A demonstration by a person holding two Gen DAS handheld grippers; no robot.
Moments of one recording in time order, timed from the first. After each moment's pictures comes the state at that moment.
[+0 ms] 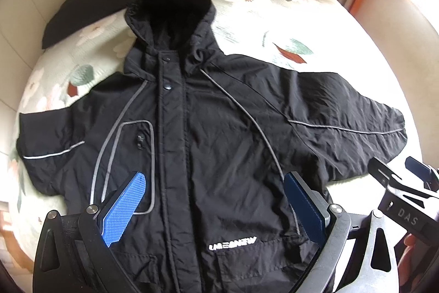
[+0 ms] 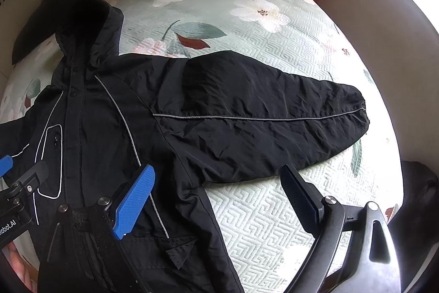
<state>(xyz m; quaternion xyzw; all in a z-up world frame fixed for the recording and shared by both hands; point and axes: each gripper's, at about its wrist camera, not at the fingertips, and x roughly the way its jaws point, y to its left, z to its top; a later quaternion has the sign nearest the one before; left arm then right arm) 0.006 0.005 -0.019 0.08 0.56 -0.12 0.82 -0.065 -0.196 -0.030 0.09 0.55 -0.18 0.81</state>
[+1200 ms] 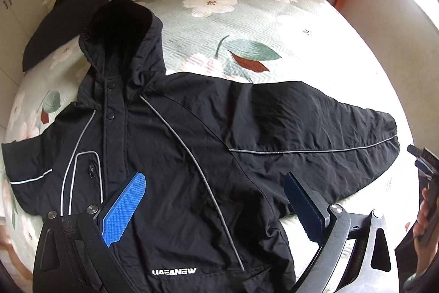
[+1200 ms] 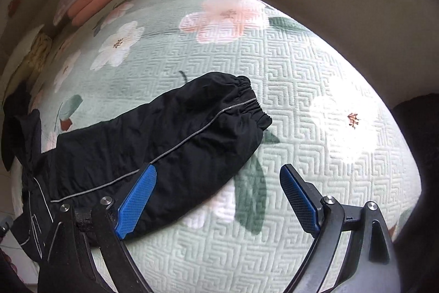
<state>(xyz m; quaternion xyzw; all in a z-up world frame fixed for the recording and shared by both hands) 0.026 -0.110 -0.025 0.10 0.56 -0.14 0.81 -0.151 -0.569 -0.112 0.31 0.49 -0.25 0.77</state>
